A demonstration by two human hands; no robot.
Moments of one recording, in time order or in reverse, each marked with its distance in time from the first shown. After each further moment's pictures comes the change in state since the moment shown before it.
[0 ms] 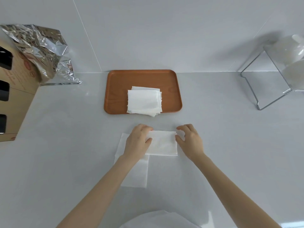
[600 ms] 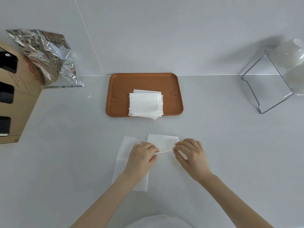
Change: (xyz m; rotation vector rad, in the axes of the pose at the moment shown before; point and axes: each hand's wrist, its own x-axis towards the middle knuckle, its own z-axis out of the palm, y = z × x) left_hand -0.038 0.007 0.006 0.057 0.005 0.203; right_hand -0.041 -0.004 -0.013 -0.104 0.093 -0.424
